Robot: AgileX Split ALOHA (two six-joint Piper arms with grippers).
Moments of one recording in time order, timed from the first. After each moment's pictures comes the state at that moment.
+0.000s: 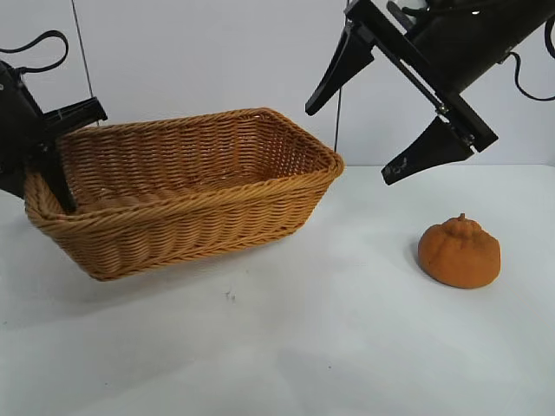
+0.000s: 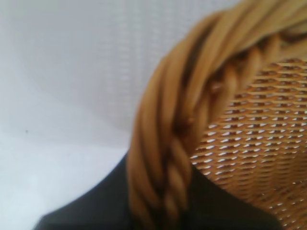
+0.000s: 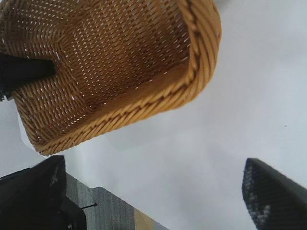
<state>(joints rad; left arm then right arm) -0.10 1.90 -1.32 -0.35 0.86 -0.32 0.22 1.81 -1.32 0.76 1.03 -0.20</state>
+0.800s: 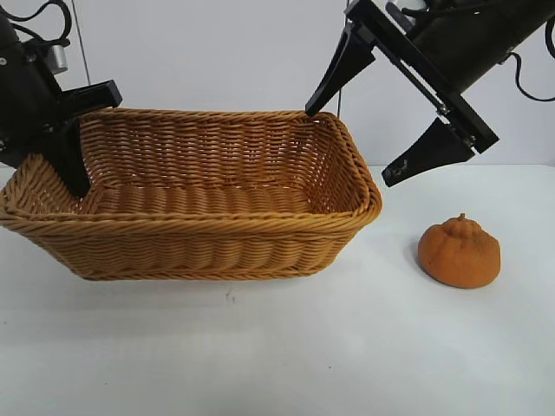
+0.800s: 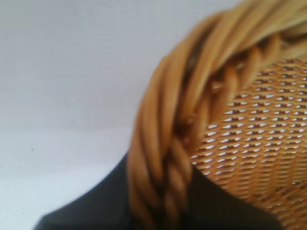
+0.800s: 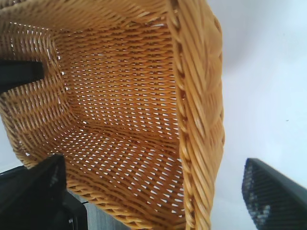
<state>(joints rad) -0.14 1.92 -1.40 -0.34 0.98 -0.05 0.22 1.81 -1.32 0.76 1.04 -0.20</state>
